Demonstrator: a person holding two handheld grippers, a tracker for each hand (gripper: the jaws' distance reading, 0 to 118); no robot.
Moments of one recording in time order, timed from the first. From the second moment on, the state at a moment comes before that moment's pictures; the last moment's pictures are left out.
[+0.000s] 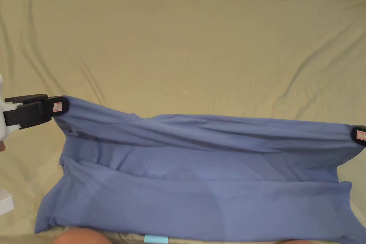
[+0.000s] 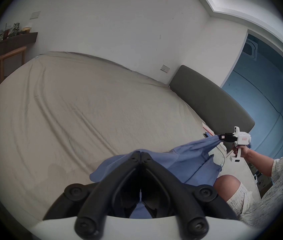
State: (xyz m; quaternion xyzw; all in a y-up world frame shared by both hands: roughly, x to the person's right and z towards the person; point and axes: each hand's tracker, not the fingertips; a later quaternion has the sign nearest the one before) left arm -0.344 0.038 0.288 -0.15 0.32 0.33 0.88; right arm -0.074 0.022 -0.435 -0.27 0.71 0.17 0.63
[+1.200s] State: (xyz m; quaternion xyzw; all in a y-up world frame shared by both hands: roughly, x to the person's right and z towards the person) left arm -0.180 -0.021 0.354 -0.15 0.35 0.38 0.84; right arm 0.066 -0.029 -0.392 -0.31 0.69 0.19 0.63
